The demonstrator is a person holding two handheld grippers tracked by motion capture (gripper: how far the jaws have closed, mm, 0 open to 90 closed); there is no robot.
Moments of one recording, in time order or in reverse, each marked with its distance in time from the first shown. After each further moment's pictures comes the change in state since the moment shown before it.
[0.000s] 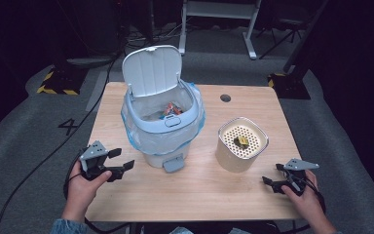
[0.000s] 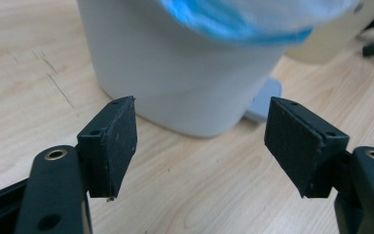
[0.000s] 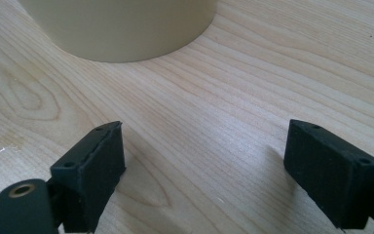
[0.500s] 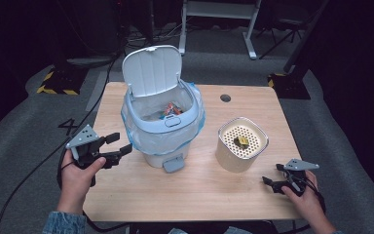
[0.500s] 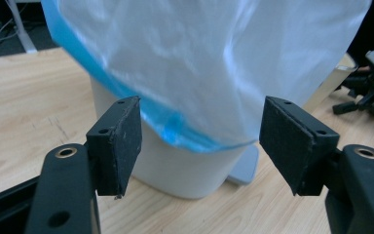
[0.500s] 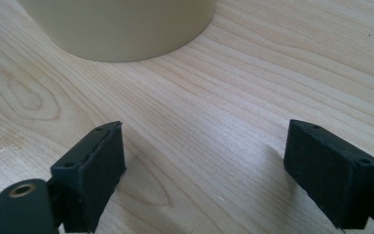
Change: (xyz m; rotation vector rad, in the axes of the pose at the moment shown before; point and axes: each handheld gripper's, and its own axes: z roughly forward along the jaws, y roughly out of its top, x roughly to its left) left arm -0.007 0.049 -0.025 -0.132 -0.021 0.001; right arm 0.001 0.000 0.000 -0.001 -0.003 0.006
